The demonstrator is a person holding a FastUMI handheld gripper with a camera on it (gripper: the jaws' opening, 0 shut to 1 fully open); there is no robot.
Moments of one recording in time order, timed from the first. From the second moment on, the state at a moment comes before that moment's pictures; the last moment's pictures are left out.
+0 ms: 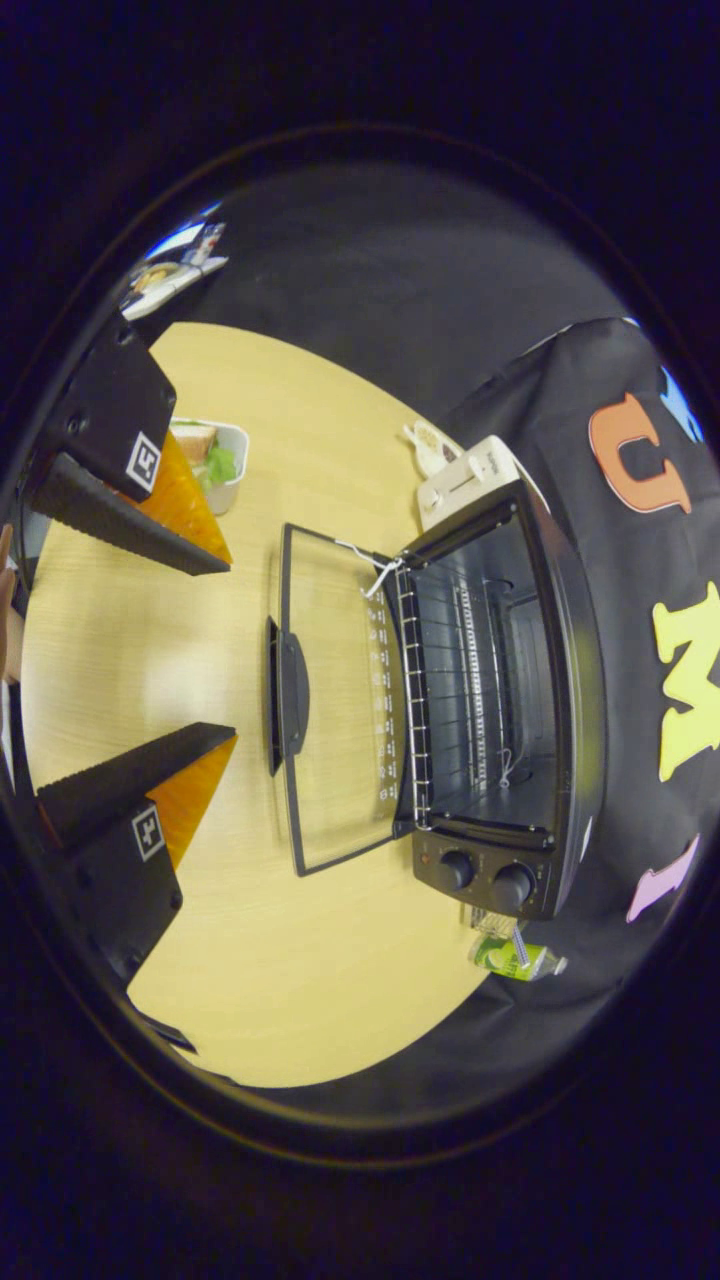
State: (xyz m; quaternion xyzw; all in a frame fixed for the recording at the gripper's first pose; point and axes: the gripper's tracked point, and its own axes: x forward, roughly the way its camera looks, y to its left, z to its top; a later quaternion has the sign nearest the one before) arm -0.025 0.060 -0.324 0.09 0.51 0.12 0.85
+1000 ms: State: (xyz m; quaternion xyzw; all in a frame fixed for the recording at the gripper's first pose) arm -0.103 0.171 -0.325 0.24 0.64 0.33 0.65
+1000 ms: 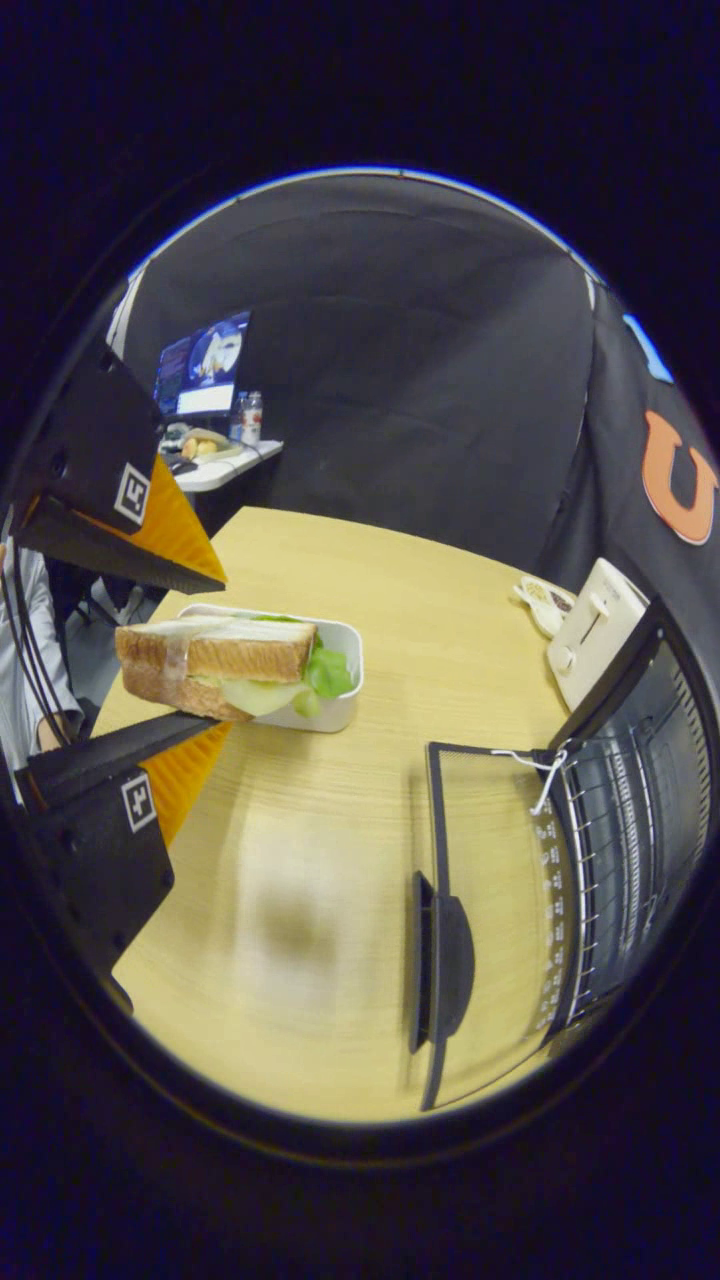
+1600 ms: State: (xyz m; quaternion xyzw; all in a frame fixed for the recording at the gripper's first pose) arm -0.109 0.171 -0.326 0.25 0.64 0.34 0.64
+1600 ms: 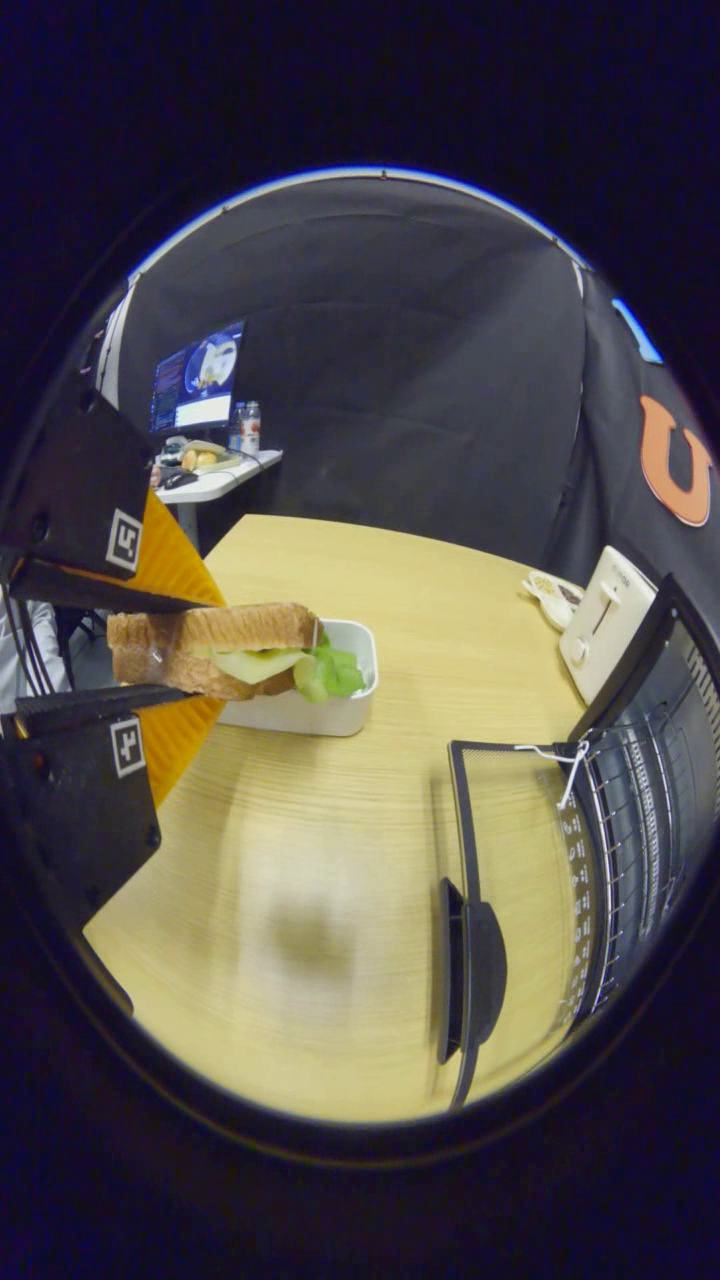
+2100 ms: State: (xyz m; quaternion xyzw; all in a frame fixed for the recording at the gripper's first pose) arm -0.082 0.148 -0.279 0.29 0.50 0.41 0.70
